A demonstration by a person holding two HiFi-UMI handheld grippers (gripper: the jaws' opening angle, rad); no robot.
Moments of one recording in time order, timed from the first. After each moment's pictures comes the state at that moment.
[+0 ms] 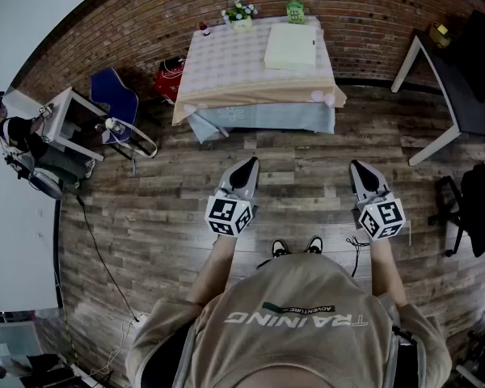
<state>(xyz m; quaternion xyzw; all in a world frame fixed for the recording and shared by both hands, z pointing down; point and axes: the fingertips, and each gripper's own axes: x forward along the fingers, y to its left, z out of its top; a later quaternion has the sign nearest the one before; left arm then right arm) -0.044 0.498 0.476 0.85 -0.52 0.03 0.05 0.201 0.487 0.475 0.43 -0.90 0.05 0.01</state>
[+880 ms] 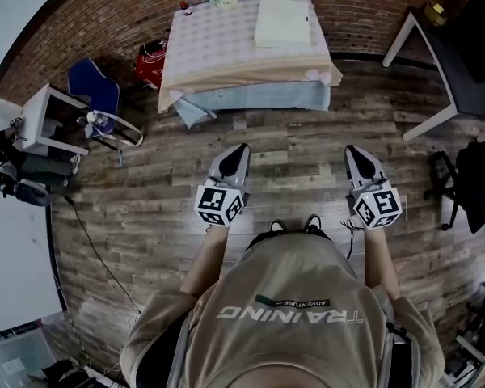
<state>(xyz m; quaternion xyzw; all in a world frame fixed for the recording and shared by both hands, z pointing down) -0.091 0.469 0.495 0.86 -0.50 0.03 0.08 0.159 0.469 0.484 0.46 -0.88 0.07 0.02</state>
